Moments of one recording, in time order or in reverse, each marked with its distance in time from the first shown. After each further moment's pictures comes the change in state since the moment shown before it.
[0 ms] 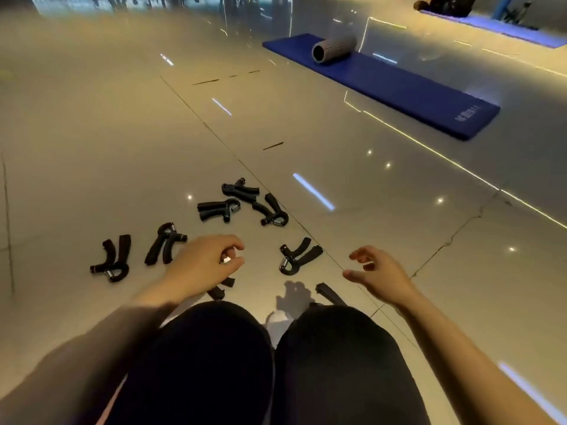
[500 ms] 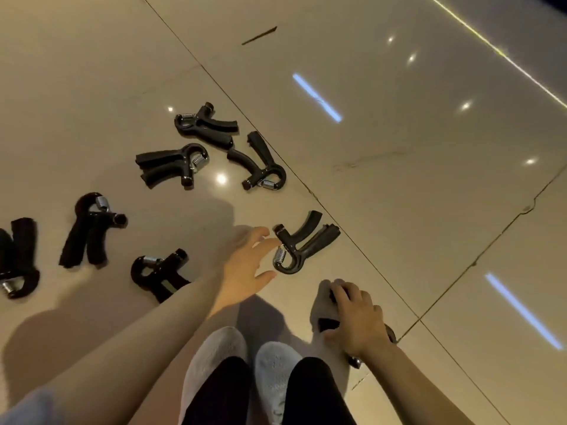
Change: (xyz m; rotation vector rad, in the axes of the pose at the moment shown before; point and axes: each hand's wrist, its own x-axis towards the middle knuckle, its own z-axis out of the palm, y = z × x) left_hand 0.181 -0.078 0.189 0.038 -0.276 0.105; right_hand 0.138 0.114 0.157 -0.473 -0.449 0.152
